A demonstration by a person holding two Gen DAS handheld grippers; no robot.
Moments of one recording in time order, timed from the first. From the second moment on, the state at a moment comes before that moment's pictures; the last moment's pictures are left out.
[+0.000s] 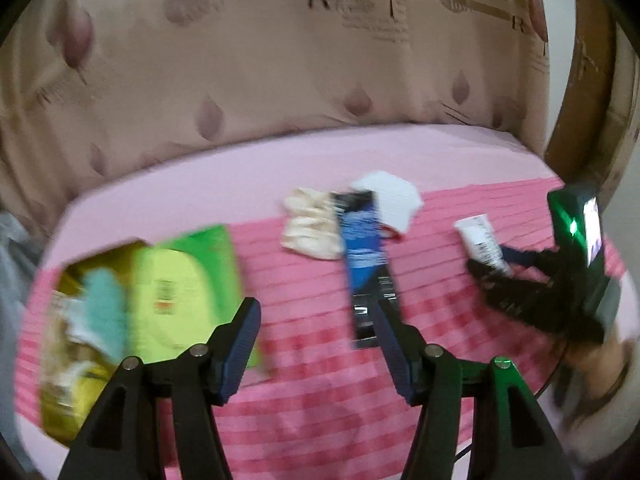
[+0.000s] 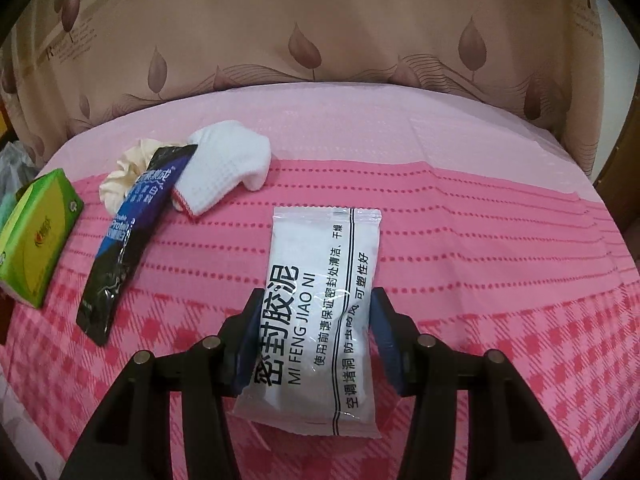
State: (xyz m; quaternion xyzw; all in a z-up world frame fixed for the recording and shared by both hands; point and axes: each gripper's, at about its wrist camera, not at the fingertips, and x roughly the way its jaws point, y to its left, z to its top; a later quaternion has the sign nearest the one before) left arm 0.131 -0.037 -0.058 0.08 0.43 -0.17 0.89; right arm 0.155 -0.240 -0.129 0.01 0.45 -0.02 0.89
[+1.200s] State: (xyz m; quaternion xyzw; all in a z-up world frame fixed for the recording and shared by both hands) left arm 0.200 -0.090 -0.132 0.04 0.51 -0.15 0.85; right arm 0.154 -0.235 -0.125 0.01 0.45 -0.02 0.89
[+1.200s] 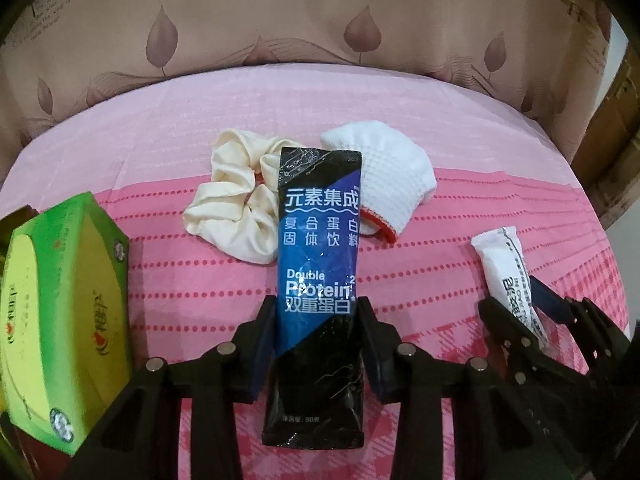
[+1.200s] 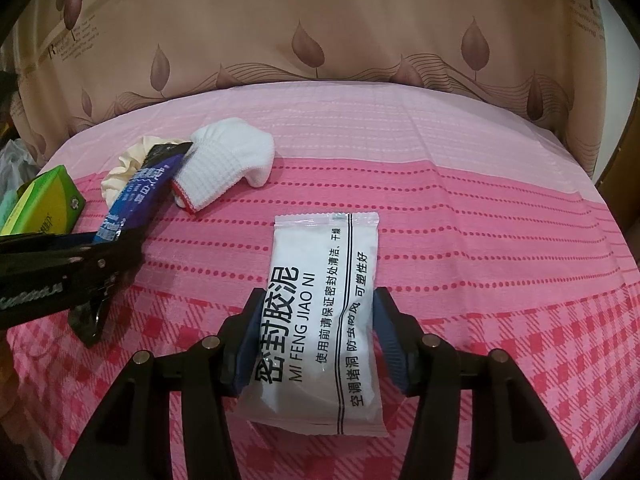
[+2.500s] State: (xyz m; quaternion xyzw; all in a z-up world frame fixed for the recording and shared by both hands) left arm 0.154 0.047 -0.035 0.04 0.45 -0.06 0.89; right arm 0.154 -0.237 -0.126 0.01 0.45 -0.02 0.89
